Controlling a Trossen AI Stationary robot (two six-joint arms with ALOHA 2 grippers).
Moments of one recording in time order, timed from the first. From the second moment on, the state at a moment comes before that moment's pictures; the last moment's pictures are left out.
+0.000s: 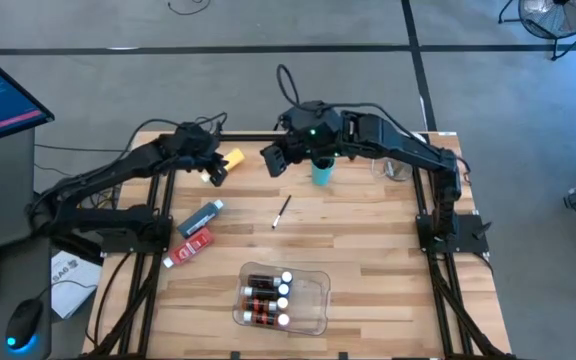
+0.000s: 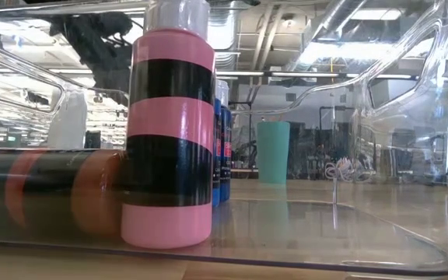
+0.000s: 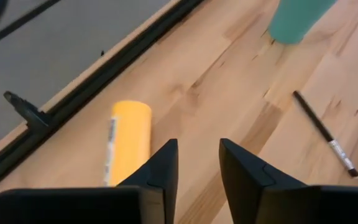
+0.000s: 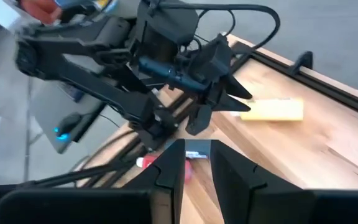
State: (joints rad) left arm 0.67 1.05 0.76 -0.49 -0.02 -0.03; right arm -0.10 1.94 2.35 -0.93 0.13 0.65
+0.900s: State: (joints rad) left arm 0.81 1.15 0.76 -0.46 -0.04 -0.16; right arm 0.07 1.75 2.35 -1.32 0.54 0.46
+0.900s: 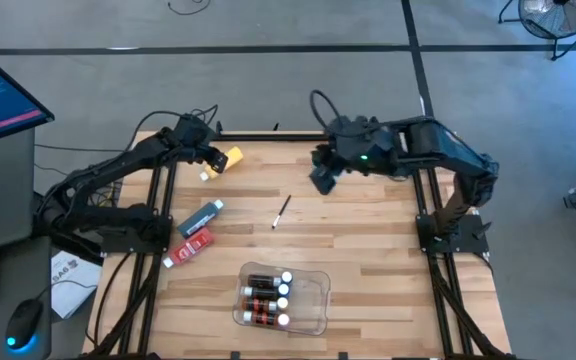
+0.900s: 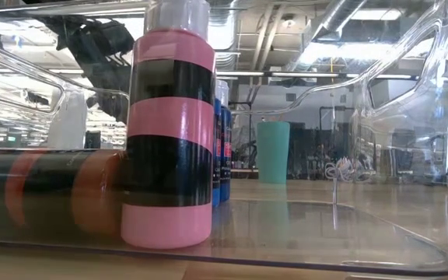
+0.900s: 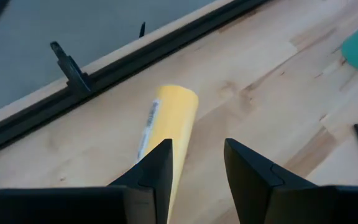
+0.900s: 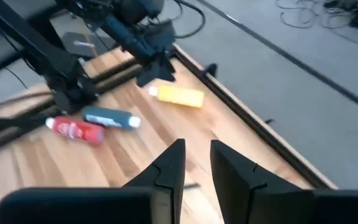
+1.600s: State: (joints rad) left arm 0.81 1.18 0.76 -0.38 0.00 -0.14; right arm 0.32 1.06 1.34 -0.95 1.00 0.80
